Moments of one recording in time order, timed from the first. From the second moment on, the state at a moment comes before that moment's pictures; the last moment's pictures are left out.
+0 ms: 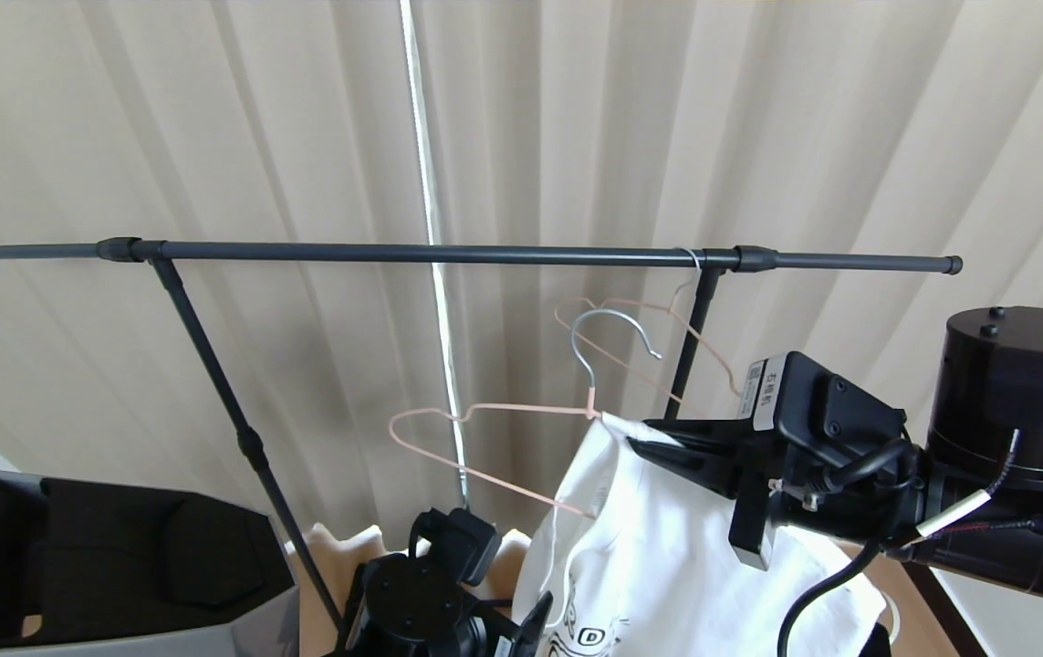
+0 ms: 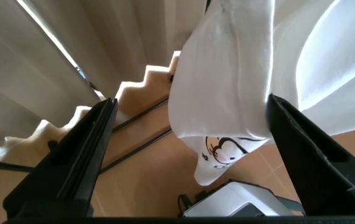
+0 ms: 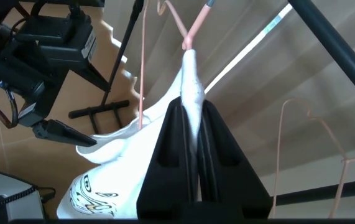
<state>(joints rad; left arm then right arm) -0.87 2.17 -0.33 -1.36 0.31 -0.10 0.67 1.54 -0.63 -0.63 0.23 -0.53</state>
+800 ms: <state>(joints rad) -0.83 2.16 -0.34 -1.44 0.33 -0.07 0.66 1.55 -0.63 -0.64 0.24 -0.48</state>
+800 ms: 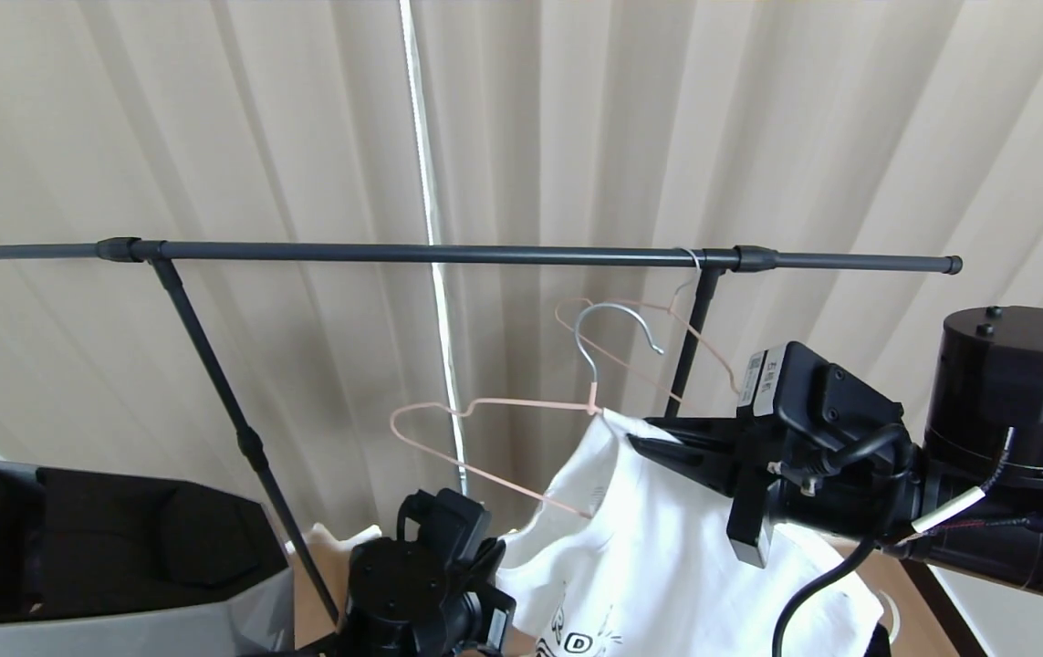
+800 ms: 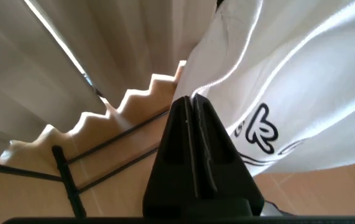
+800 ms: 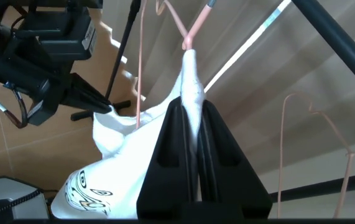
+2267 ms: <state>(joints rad) -0.52 2.04 -0.43 -1.45 0.33 -0.01 0.53 1.68 -0.61 -0.82 0.41 -0.47</state>
